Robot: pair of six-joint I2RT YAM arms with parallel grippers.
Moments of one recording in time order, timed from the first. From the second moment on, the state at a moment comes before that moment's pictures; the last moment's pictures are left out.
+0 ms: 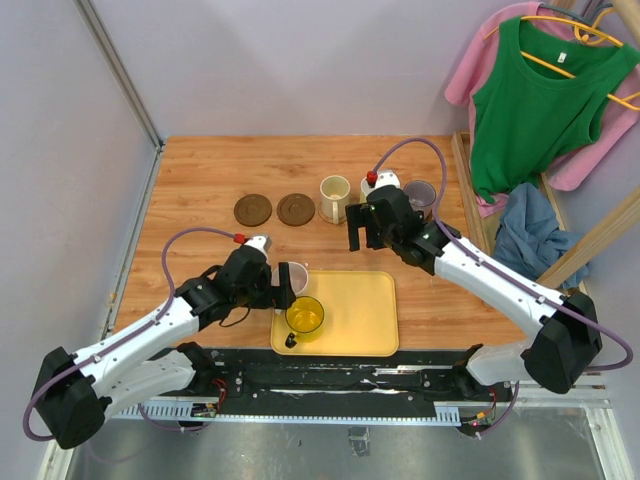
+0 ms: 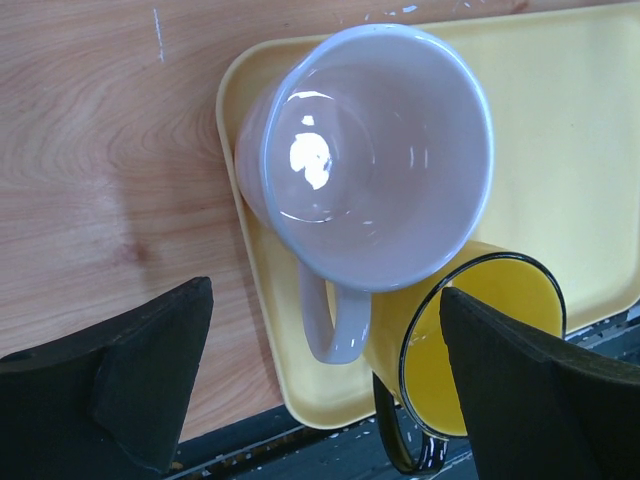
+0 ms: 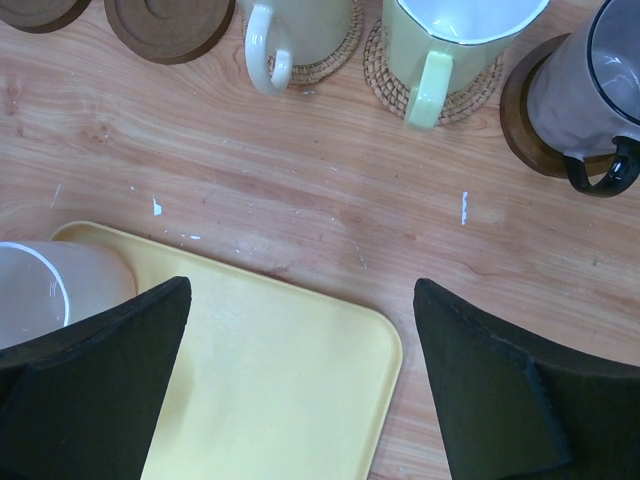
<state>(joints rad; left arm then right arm) -0.72 0.91 0.57 -0.49 -0.11 -0.62 0.73 1.34 1.11 -0.47 0.31 0.35</state>
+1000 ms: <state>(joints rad) -0.73 0.77 0.54 -0.52 -0.20 -0.71 0.73 1.38 1.11 -0.45 0.22 0.35</state>
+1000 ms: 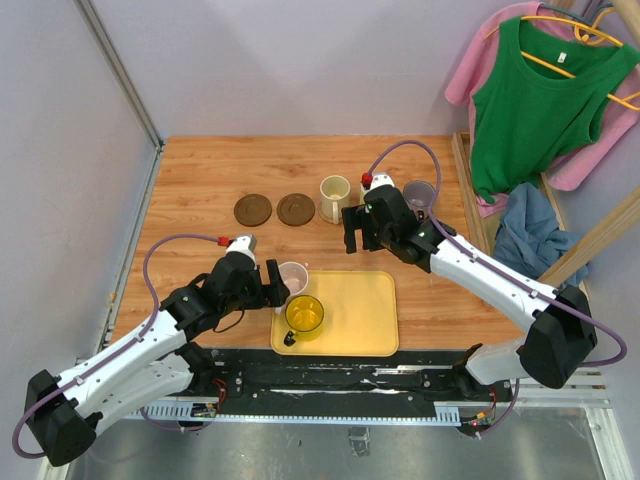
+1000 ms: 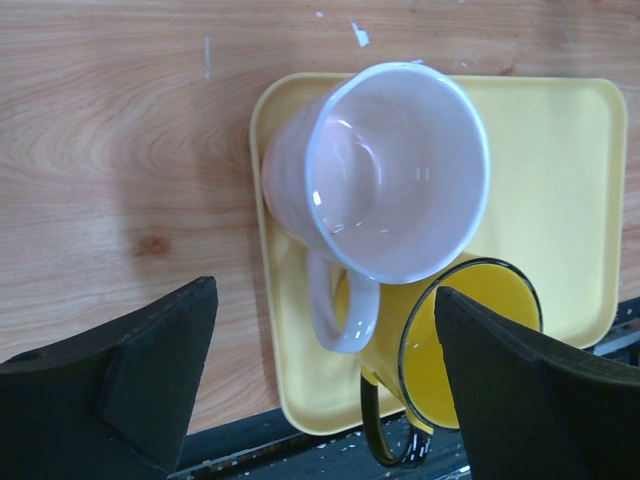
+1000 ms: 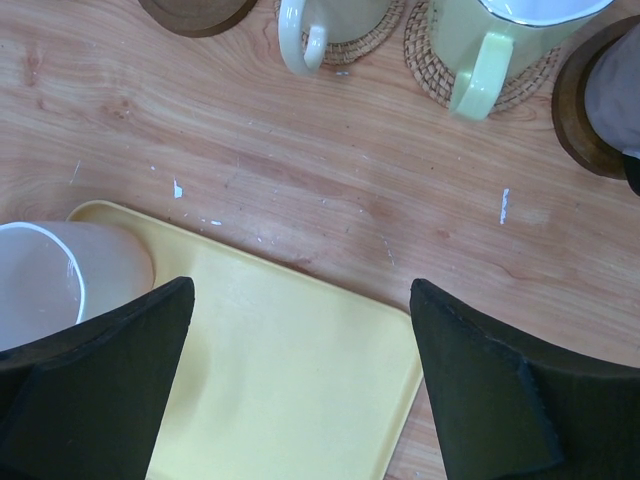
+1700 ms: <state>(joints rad) -0.78 0.86 0.56 -0.58 -0.24 -0.76 0.73 1.41 1.11 -0.45 0.19 0.36</state>
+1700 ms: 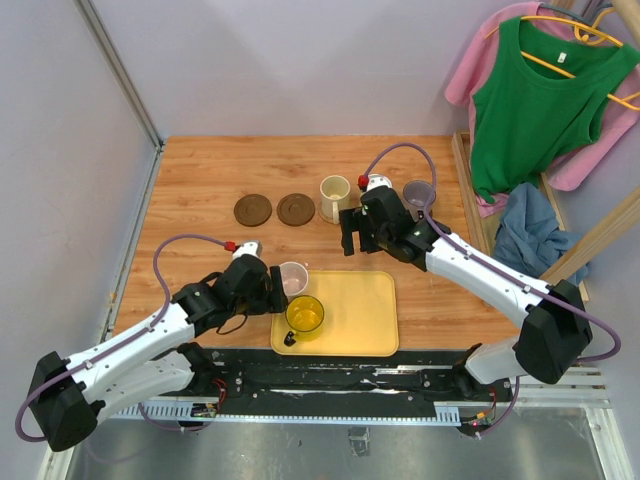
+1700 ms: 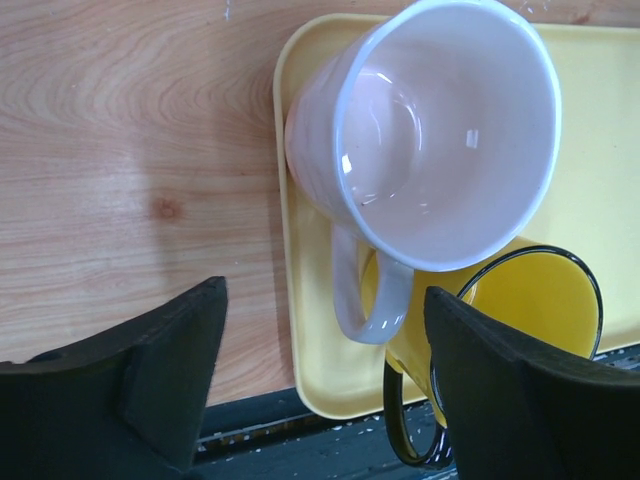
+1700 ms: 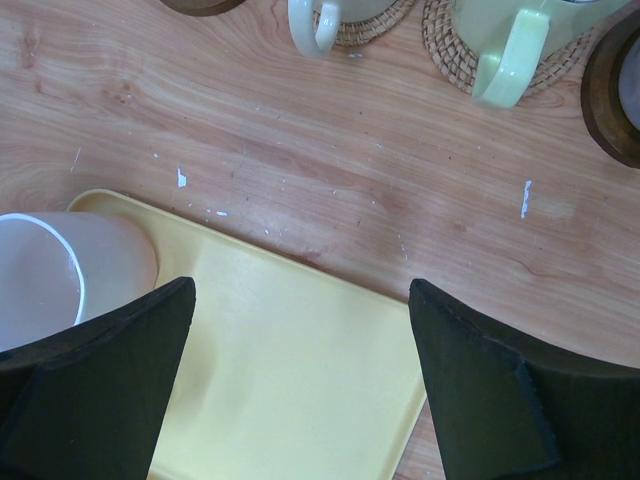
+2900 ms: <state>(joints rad) -0.91 1.06 0.52 -0.39 -0.29 -0.66 0.73 1.41 1.08 -0.44 0.17 0.39</state>
